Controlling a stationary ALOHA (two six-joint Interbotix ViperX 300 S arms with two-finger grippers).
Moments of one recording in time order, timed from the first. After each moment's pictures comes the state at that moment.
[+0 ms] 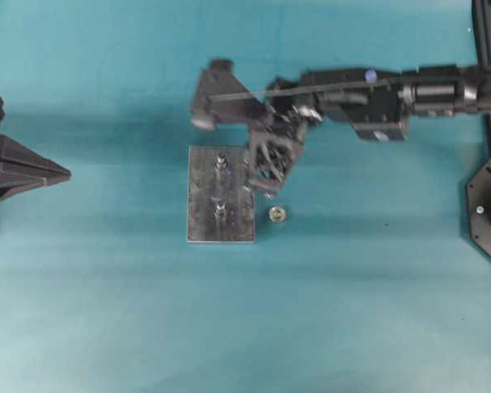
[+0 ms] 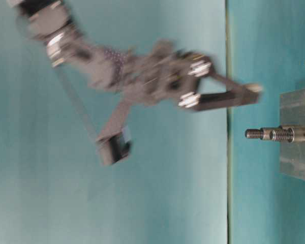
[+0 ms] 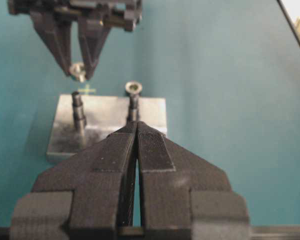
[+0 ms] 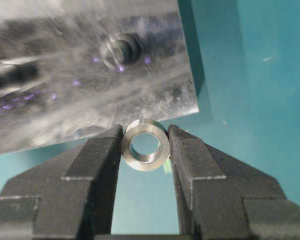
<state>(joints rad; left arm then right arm) -0.02 -0.99 1.18 0.01 0.04 -0.05 -0.18 0.20 0.21 0.07 0.91 0.01</state>
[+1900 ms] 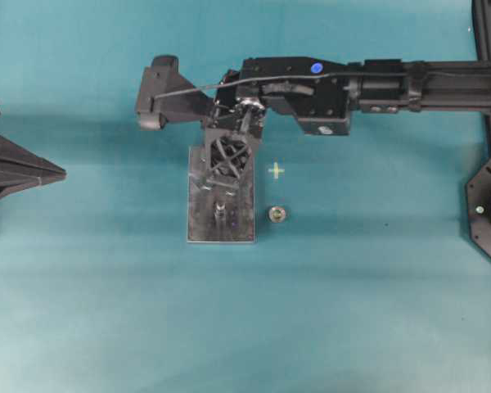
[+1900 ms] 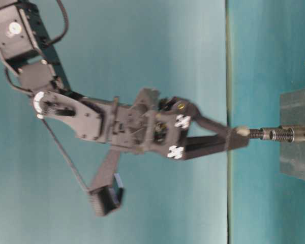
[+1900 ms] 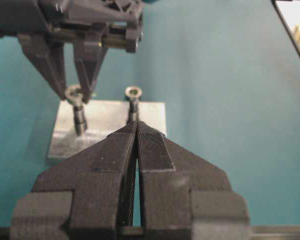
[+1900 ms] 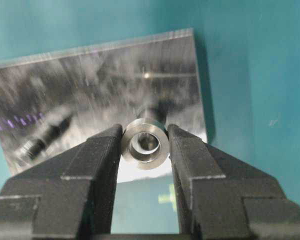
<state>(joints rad) -0.02 -1.02 1.19 0.01 0.04 -0.05 -0.16 0.36 -0.03 0.07 1.04 -0.02</state>
